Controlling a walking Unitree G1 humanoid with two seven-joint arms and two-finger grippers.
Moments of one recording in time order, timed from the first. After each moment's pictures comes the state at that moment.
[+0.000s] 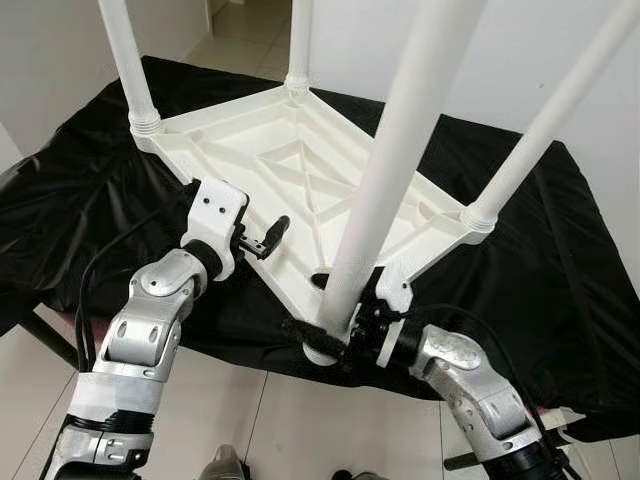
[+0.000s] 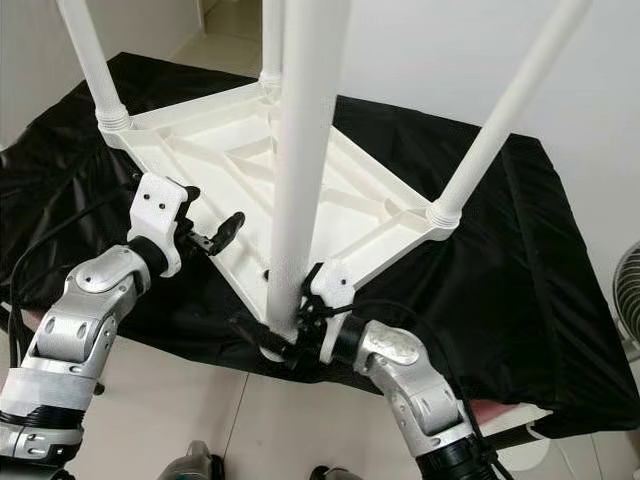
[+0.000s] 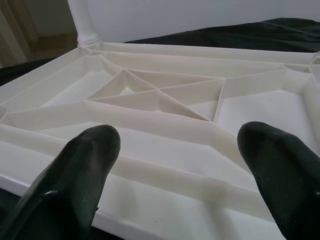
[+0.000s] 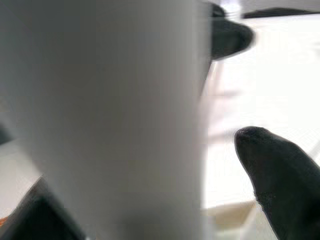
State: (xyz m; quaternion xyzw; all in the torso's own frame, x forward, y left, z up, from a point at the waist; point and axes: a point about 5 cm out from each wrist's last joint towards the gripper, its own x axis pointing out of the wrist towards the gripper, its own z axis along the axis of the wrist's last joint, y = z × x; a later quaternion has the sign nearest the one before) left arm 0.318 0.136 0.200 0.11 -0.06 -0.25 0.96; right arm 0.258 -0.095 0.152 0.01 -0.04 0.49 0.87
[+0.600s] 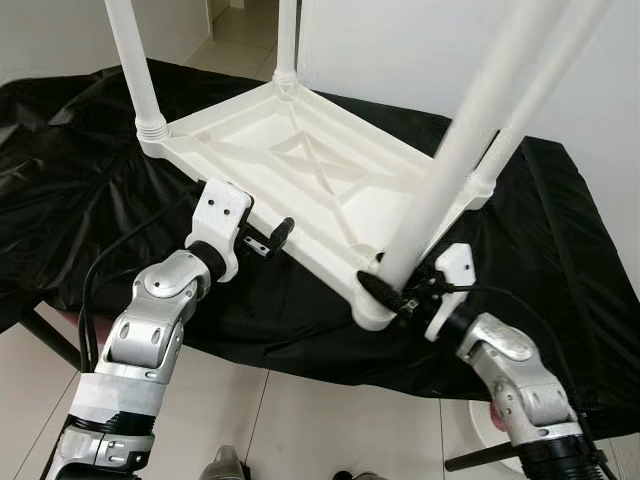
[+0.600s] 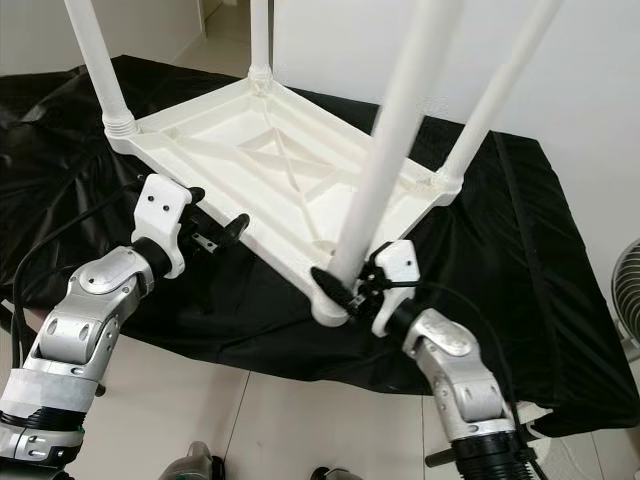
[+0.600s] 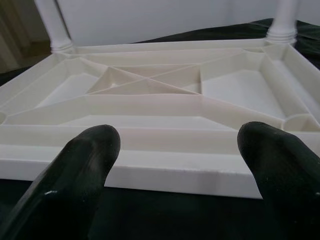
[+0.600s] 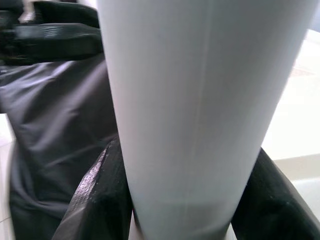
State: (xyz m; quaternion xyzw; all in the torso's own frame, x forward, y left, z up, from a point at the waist) left arm 0.313 0.128 0.198 0.12 -0.06 -0.27 0.95; right arm 0.277 -0.160 0.156 -0.02 -0.05 0.35 0.93
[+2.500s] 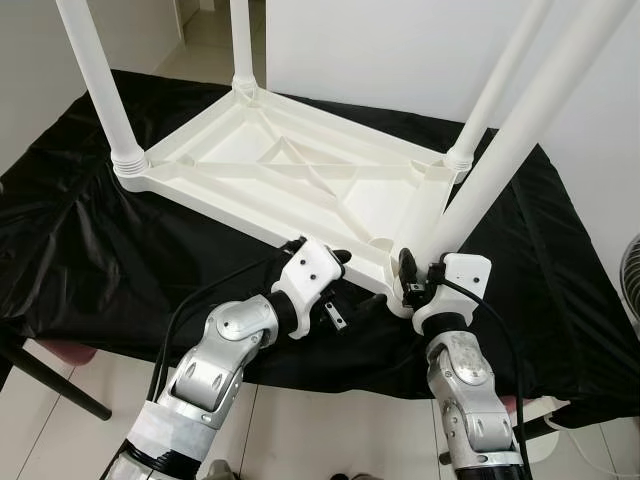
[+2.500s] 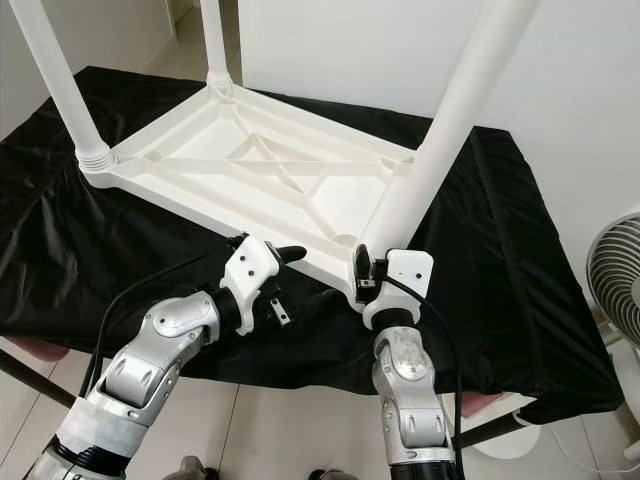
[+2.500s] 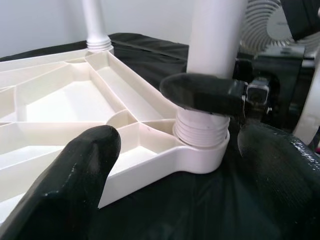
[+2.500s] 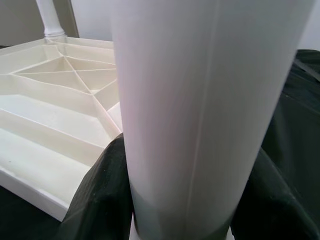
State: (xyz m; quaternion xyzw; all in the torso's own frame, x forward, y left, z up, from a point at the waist) left arm 0.277 0.050 0.168 0.08 -0.05 -0.48 0.87; right arm 0.274 -0.137 0.139 0.04 -0.05 -0.01 1.00
